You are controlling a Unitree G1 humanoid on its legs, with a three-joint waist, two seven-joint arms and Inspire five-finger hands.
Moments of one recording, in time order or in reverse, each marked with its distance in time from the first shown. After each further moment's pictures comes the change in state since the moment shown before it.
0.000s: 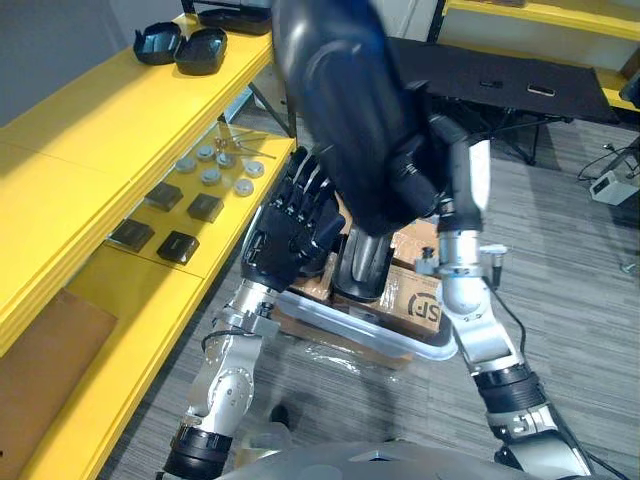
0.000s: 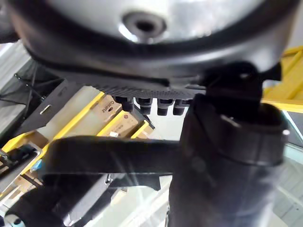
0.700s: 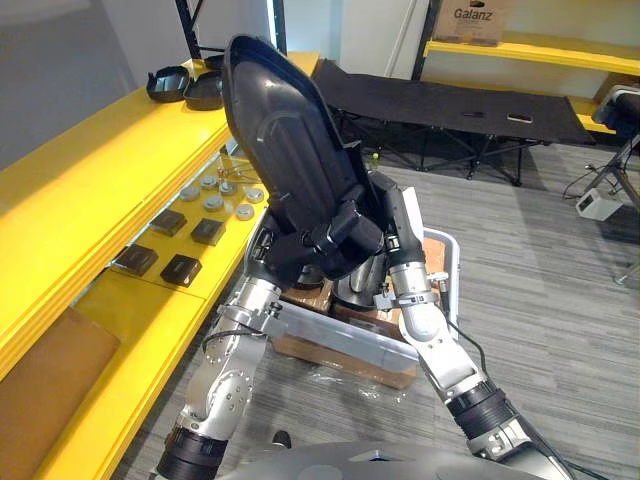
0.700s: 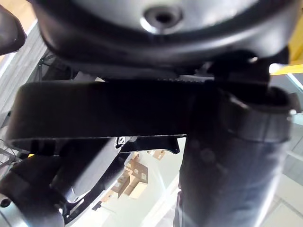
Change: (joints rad) left arm -0.001 0.033 -0.075 -0.086 0.118 0.057 0.275; right arm 0.047 0.046 0.189 0.095 0.106 -0.024 0.019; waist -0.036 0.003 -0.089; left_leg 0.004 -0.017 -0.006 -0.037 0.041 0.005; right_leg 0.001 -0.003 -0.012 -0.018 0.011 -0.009
